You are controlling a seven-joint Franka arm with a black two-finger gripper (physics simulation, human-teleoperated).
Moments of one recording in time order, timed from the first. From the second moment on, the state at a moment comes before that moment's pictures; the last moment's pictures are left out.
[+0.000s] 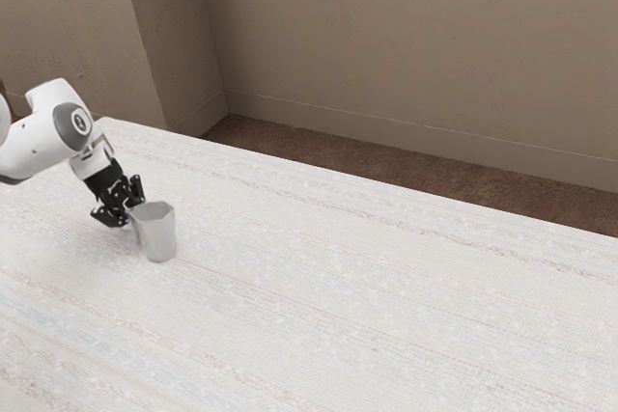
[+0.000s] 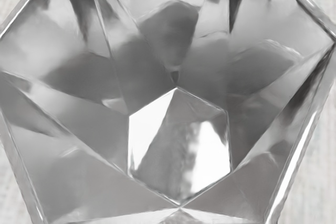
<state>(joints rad) 0.48 0.49 0.00 -1.75 -0.36 2.06 2.08</state>
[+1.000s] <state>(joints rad) 0.31 0.43 -0.09 -1.81 -0.53 2.00 2.15</state>
